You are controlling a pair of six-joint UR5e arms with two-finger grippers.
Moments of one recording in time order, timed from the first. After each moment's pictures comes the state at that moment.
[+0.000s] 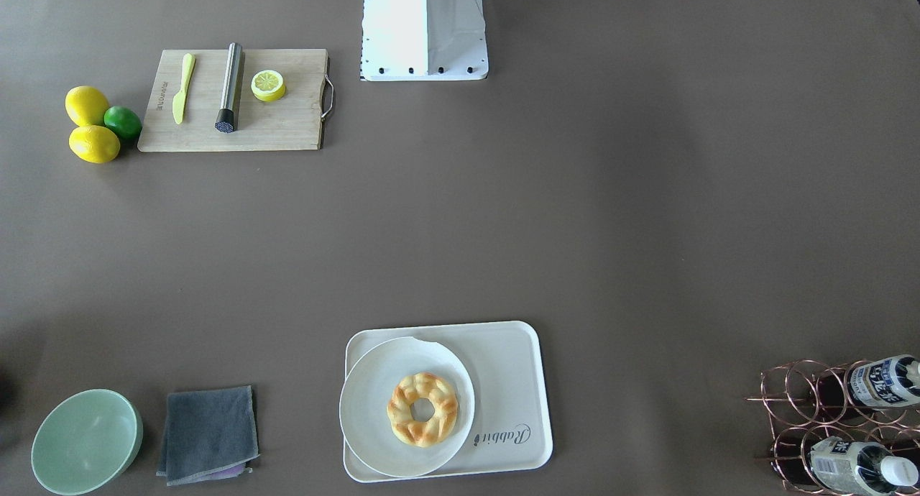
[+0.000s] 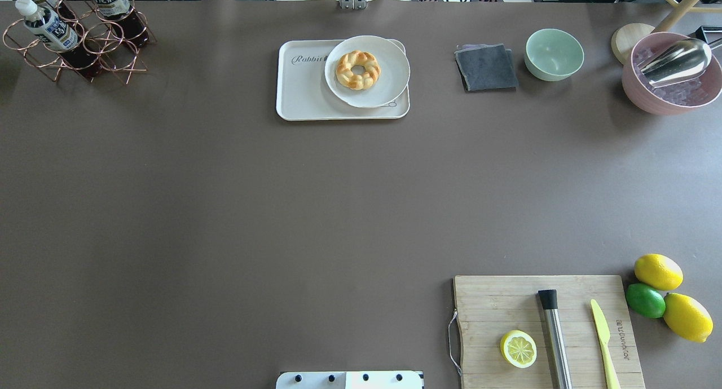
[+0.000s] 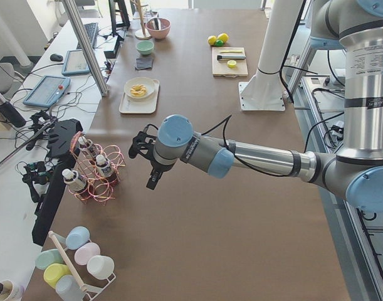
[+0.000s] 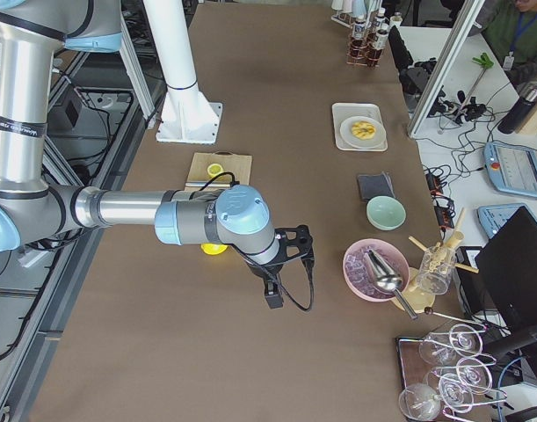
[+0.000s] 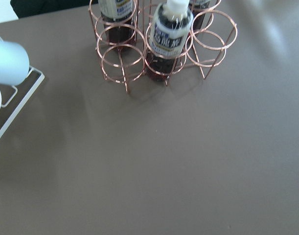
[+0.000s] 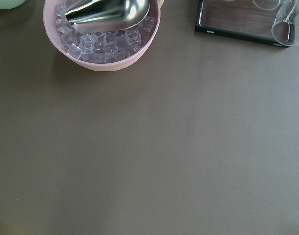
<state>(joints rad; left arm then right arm) -1.61 -1.51 -1.80 -1.90 -2.47 -0.07 1.76 -1.80 1.87 -1.51 2.35 -0.21</state>
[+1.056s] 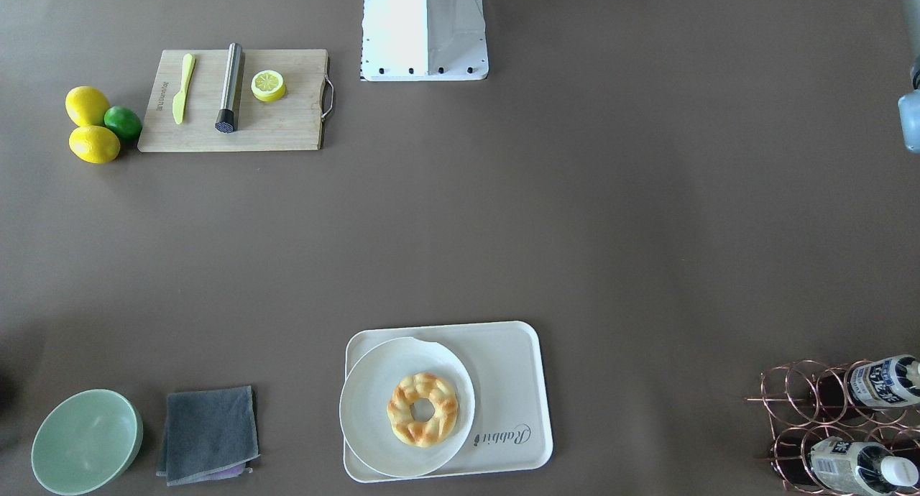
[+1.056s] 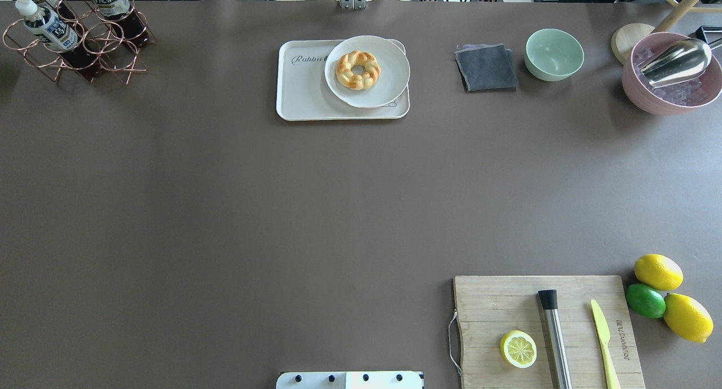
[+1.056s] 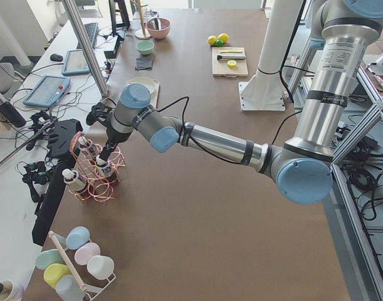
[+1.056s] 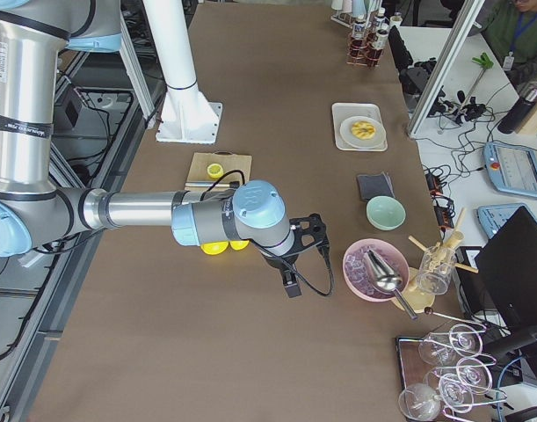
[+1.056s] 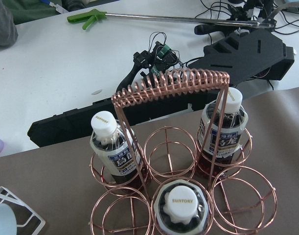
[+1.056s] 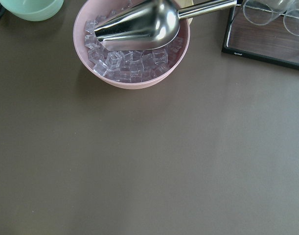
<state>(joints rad) -1.38 -1.92 -1.37 -2.31 -2.08 -0.46 1.72 -1.75 1.83 -1.44 2.40 -0.20</state>
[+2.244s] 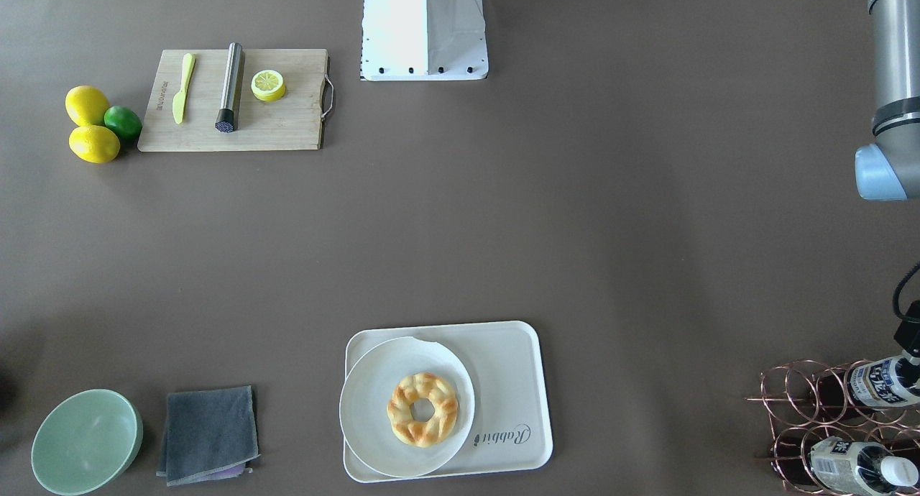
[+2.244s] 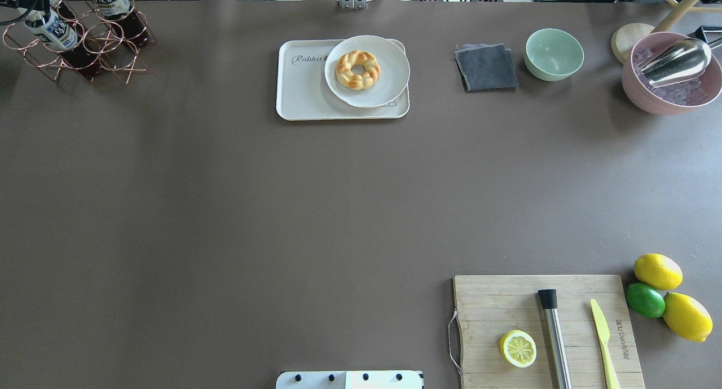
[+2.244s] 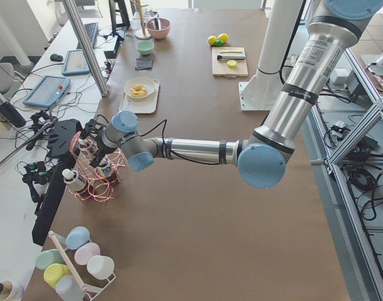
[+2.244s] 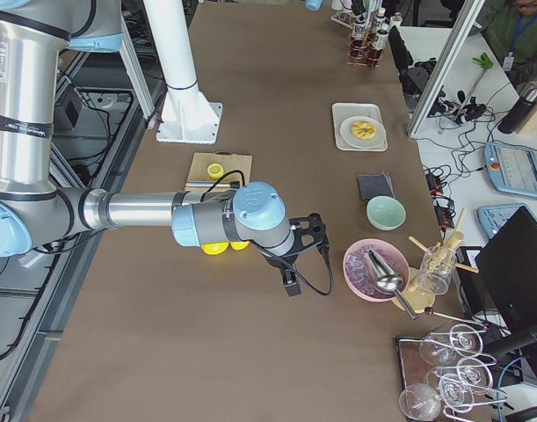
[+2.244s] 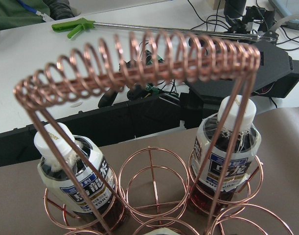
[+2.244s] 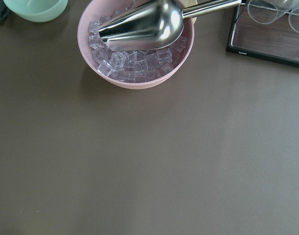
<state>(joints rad) -1.30 -1.98 -1.15 -2.56 -2.00 -0.58 1.72 -1.75 1.83 -1.44 2.41 -0.19</state>
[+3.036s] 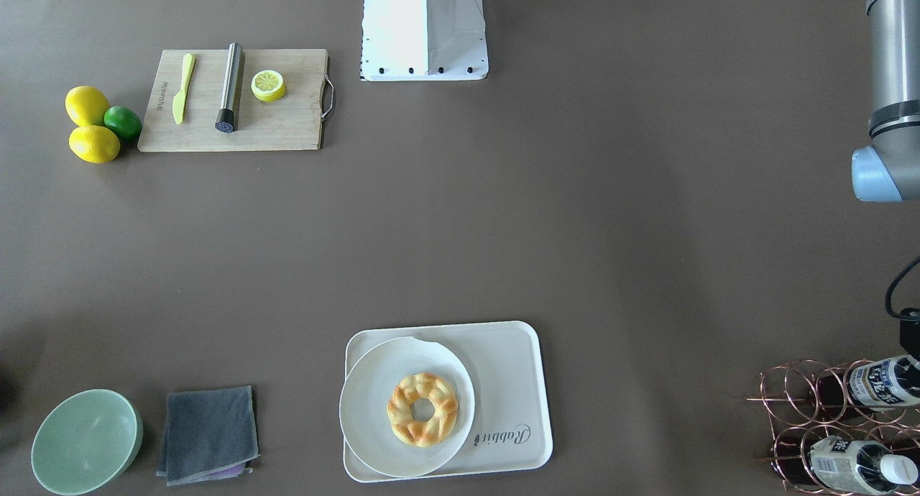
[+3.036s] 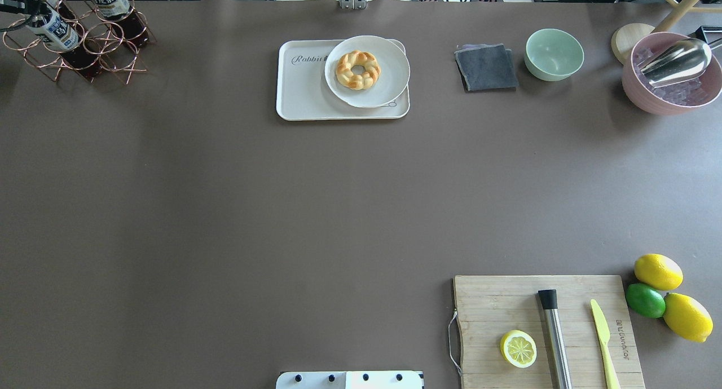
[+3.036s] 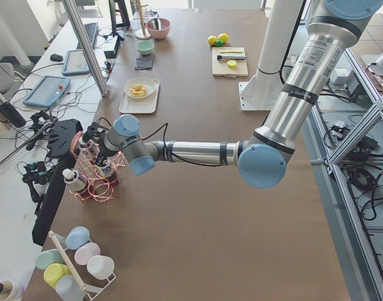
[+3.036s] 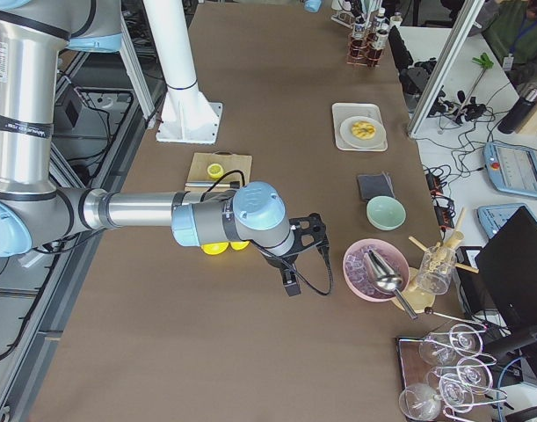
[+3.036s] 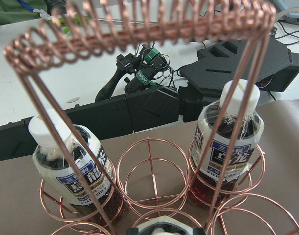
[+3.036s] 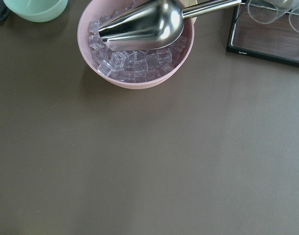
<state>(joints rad) -1.29 -1.98 -1.13 -2.59 -2.01 -0.58 1.72 -1.75 1.83 -1.44 2.41 -0.19</state>
